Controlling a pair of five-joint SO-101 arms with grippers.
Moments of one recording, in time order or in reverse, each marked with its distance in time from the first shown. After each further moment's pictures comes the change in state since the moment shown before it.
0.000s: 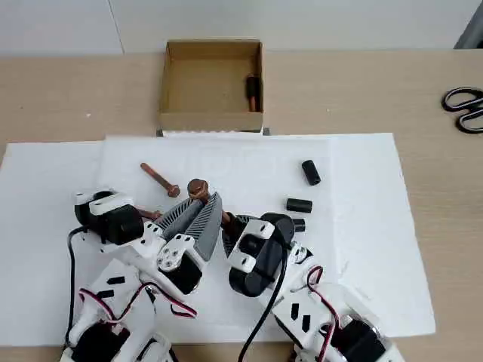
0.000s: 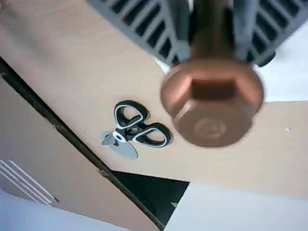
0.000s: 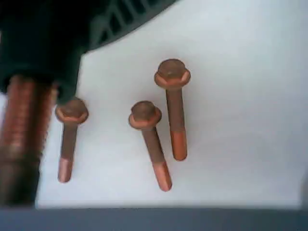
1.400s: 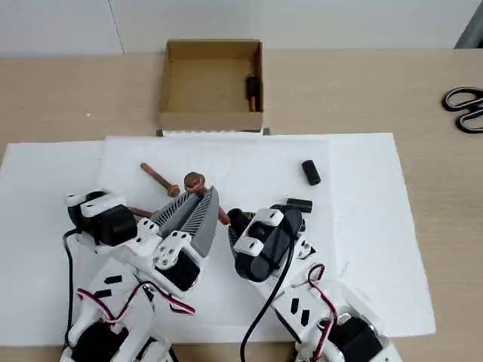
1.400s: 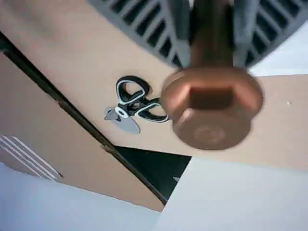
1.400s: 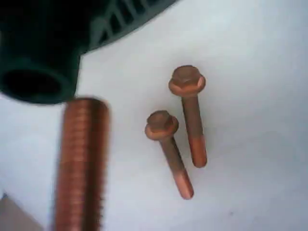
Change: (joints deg) left arm -0.4 0.1 -0.1 -3.3 0.0; right arm 3.0 -0.1 2.5 -0.6 -4.0
